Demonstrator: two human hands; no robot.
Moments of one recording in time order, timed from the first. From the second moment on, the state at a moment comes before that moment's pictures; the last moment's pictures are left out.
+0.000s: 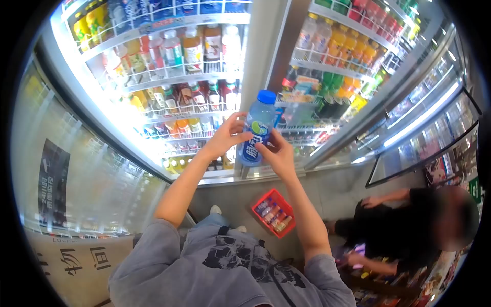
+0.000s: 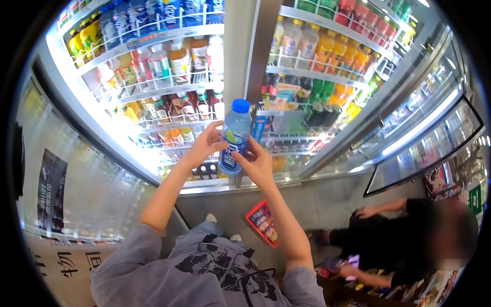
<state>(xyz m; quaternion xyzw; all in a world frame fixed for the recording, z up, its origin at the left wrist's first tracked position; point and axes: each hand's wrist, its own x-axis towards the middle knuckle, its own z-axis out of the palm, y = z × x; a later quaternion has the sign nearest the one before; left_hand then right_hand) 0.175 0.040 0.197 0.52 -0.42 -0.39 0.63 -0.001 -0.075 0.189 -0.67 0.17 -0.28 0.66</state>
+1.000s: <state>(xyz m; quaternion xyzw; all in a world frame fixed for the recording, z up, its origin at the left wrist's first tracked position) 0.420 0.120 0.464 0.64 -0.49 0.11 0.58 0.307 -0.055 0.449 -0.80 -0.11 -0.44 0.39</state>
